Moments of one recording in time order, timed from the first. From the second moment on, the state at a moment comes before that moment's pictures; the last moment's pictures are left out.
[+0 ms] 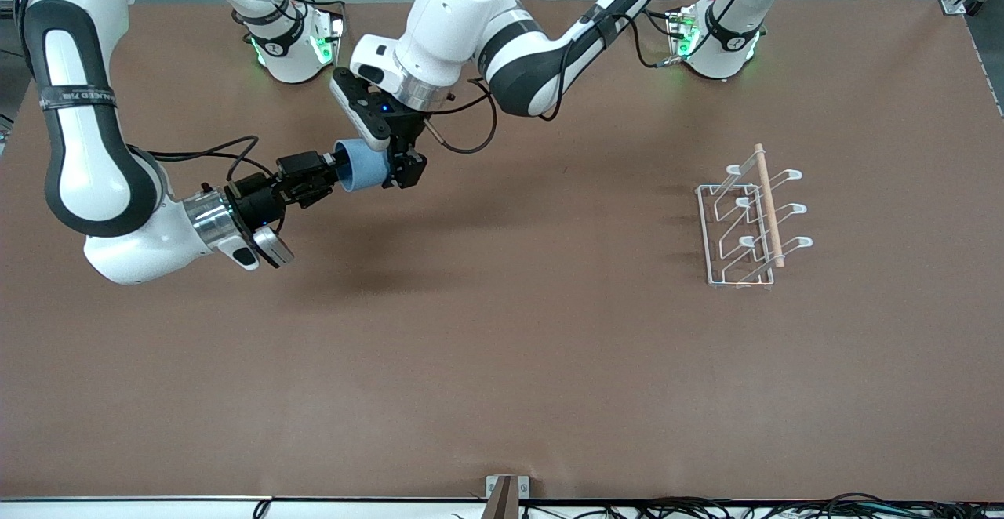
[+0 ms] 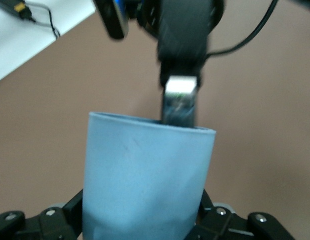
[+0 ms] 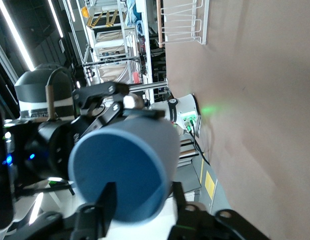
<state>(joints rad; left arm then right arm) -0.82 0.64 -0.23 -1.25 0.09 2.43 -0.07 -0.01 0.40 0.06 -1.77 1.14 1.26 -0.56</state>
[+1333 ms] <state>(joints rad) -0.57 0.58 -0.22 -1.28 0.78 1.38 0.27 -0.02 0.16 -0.12 -1.76 0.44 1.67 -0.51</state>
